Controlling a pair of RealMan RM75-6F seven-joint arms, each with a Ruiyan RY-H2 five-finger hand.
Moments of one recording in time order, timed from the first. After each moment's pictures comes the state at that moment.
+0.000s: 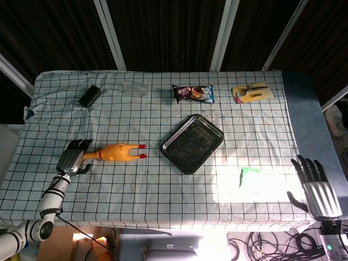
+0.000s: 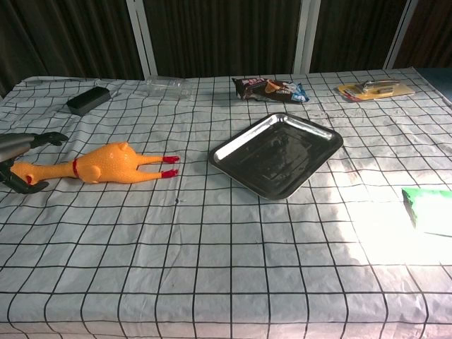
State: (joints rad) left arm -0.56 -1.50 -0.17 -1.15 1.15 0.84 0.13; right arm 0.06 -1.12 0.02 -1.64 -1.54 1.47 -0.14
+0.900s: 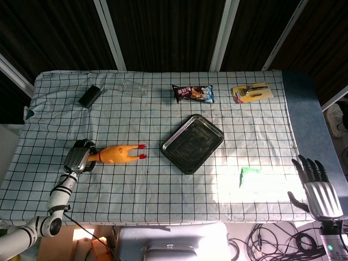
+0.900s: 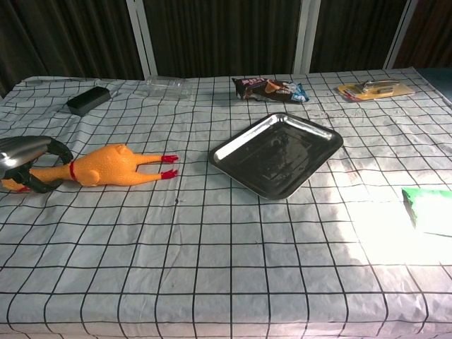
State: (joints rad) left arm -0.60 -1.60 -0.16 -1.03 1.16 0.86 0.13; right arm 0.06 -1.12 0.02 -1.64 -1.54 1.47 -0.13
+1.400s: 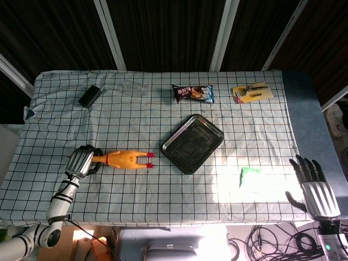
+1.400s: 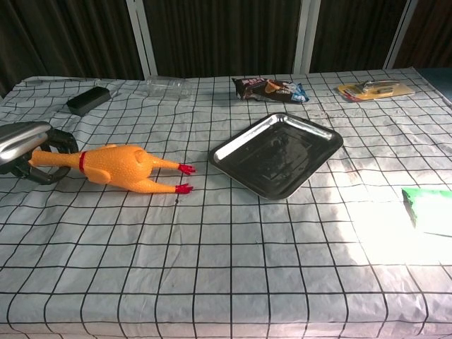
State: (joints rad) left arm -0.54 -1.56 -0.13 -1.16 1.31 1.06 0.04; right arm 0.06 -1.13 0.02 -1.64 -1.56 1.47 -0.13
